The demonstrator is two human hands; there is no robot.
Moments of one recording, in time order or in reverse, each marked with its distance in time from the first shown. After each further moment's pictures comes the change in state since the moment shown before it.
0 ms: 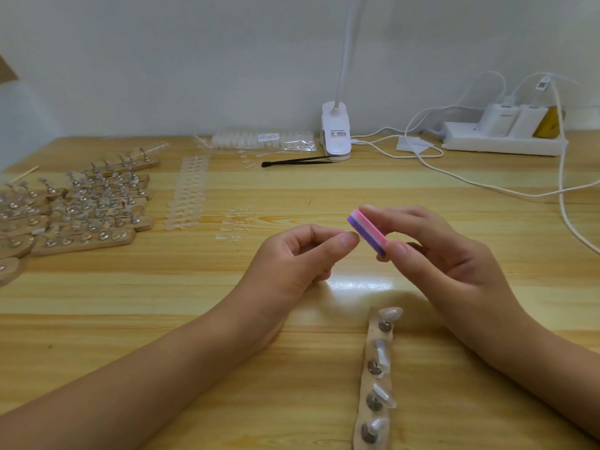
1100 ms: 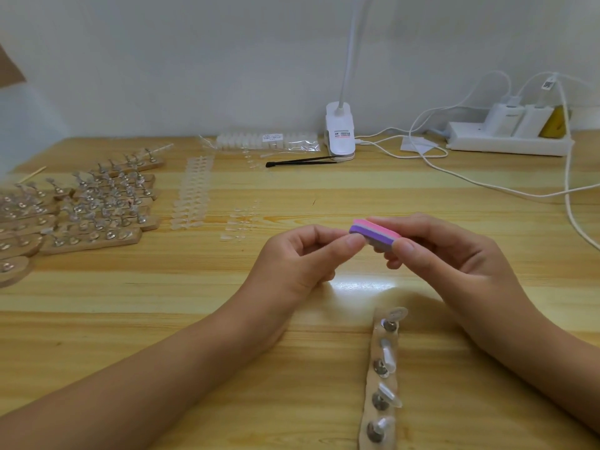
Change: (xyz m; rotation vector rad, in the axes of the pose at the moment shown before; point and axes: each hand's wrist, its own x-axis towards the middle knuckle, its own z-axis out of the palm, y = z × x) left_hand -0.003 0.002 0.001 -0.003 -0.002 0.029; right_hand -0.001 -0.005 -0.001 0.094 0.011 0.089
